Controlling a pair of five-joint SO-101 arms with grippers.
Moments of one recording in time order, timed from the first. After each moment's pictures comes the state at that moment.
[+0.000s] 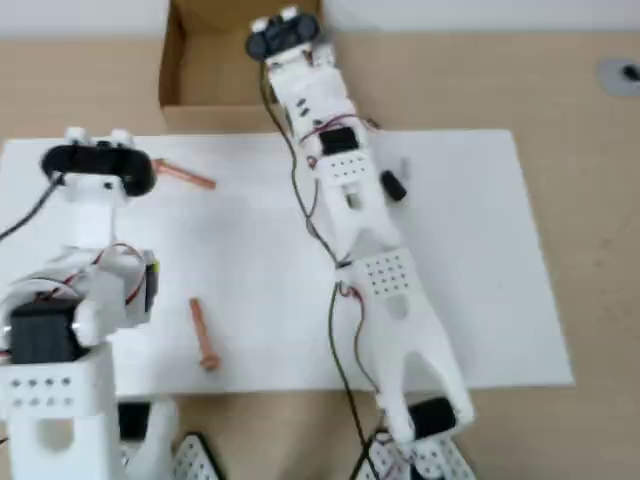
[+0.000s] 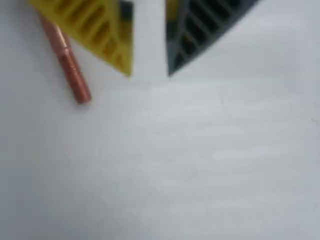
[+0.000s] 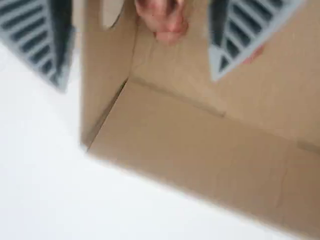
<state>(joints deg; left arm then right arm) -6.6 -55.8 31.8 88.7 -18.2 -19.7 85.8 -90.4 21.7 7.5</state>
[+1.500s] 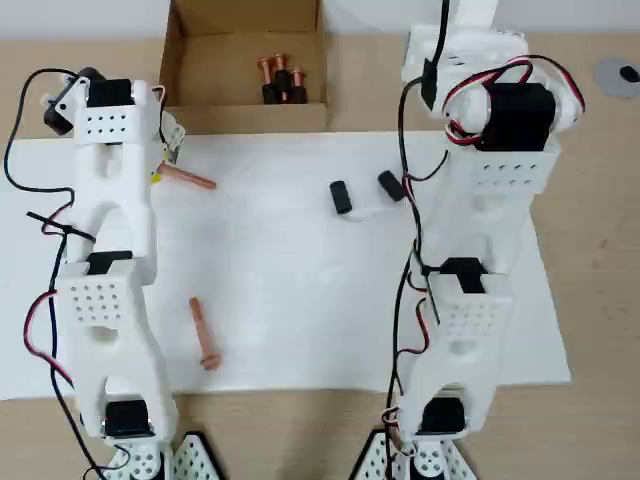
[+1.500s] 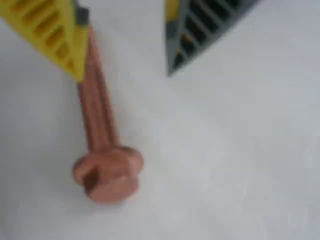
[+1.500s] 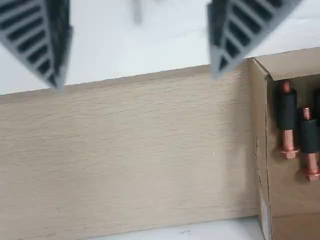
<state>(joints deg) -7.8 42.1 -44.7 88.4 40.6 -4.9 32.2 -92.4 101.7 -15.4</state>
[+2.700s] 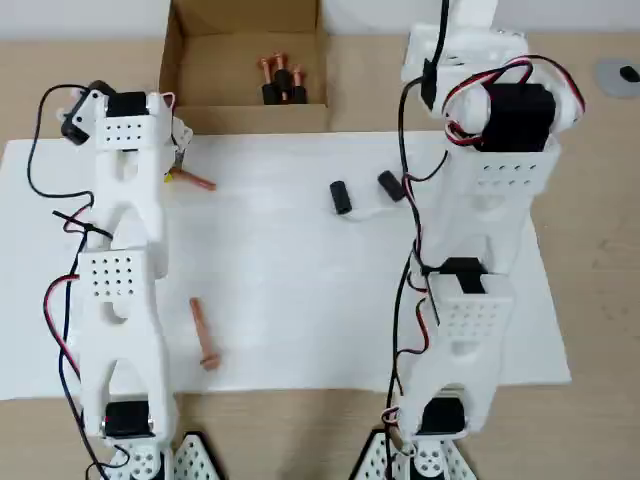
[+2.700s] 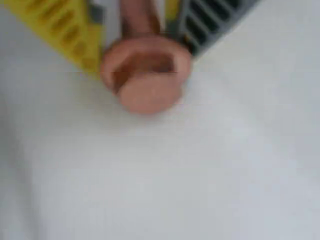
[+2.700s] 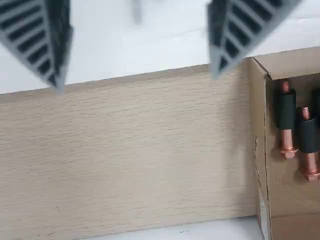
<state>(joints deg) -7.6 61.1 -61.9 85.9 45.8 -4.9 32.2 -92.4 101.7 -15.4</state>
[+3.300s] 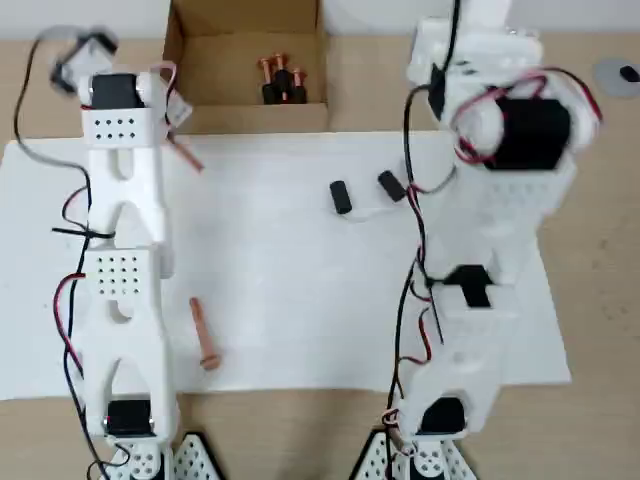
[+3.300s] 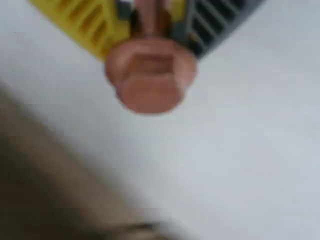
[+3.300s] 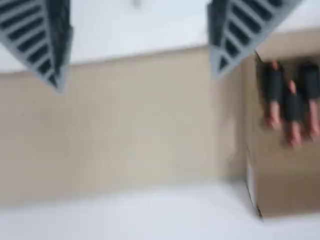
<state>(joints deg) -4.1 56.8 -90.8 99.6 27.3 -4.9 24.6 -92.4 101.7 -15.4</state>
